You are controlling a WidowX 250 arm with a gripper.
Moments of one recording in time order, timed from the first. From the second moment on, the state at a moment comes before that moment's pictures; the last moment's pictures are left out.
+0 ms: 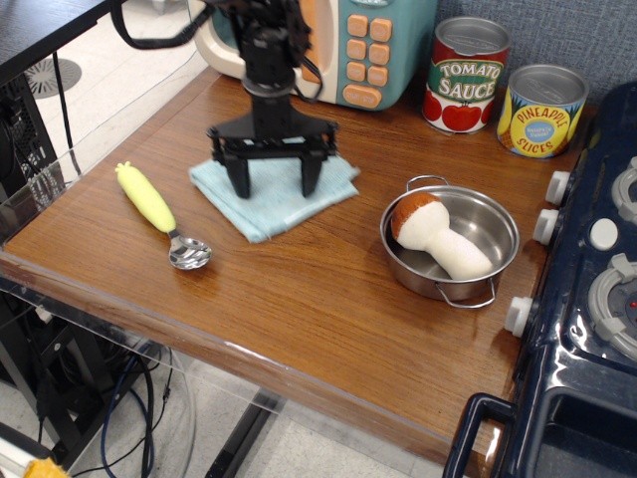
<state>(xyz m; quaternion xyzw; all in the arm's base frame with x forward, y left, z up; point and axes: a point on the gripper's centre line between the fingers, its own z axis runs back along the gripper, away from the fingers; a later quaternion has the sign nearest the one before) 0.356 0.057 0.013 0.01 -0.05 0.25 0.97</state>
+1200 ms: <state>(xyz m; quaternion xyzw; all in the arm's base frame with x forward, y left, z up) 0.281 -0.018 0.032 0.01 -0.03 0.13 0.99</state>
